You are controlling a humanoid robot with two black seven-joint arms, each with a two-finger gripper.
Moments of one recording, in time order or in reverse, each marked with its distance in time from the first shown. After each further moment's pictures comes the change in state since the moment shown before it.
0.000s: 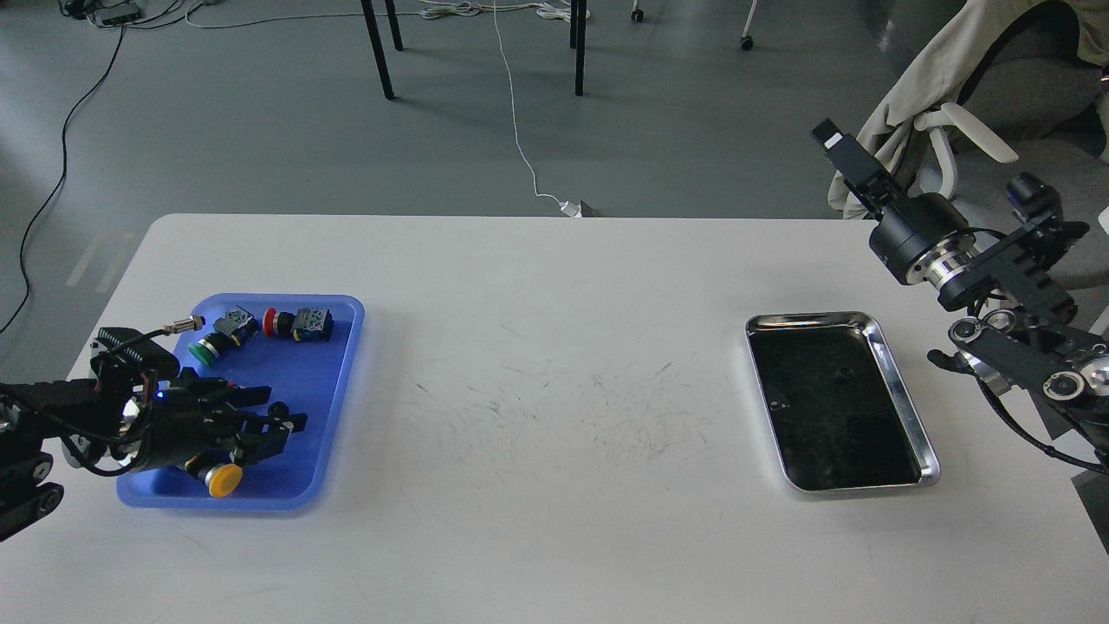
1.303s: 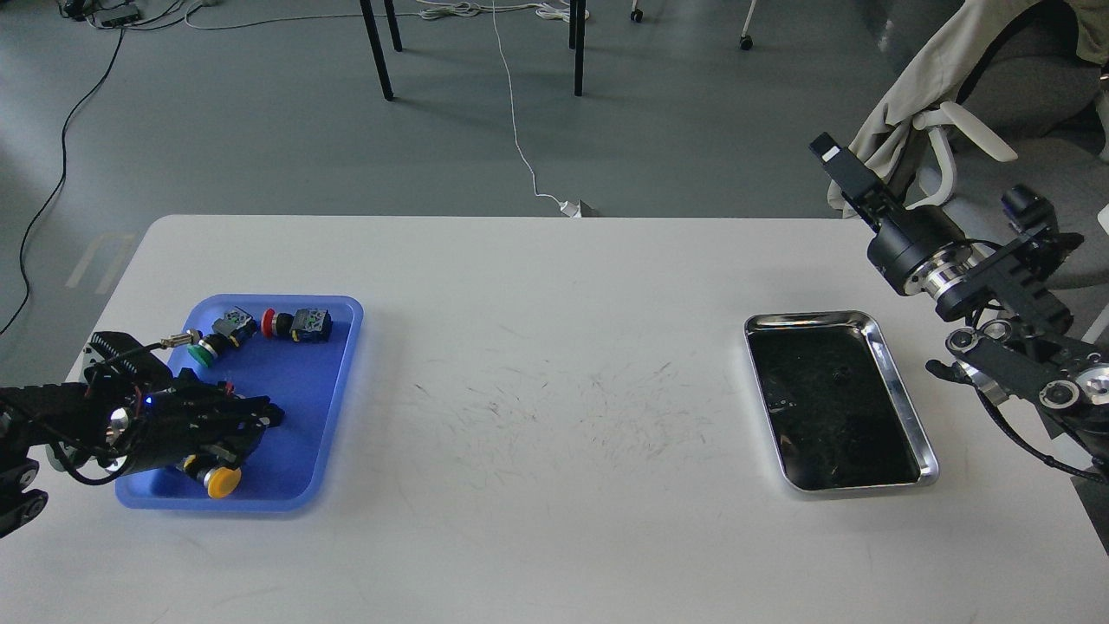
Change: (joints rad) left arm 0.009 0.024 -0.004 0.034 0.108 0.018 0.000; right arm -0.020 0.004 -0.005 -0.011 -0.002 -0.002 0.000
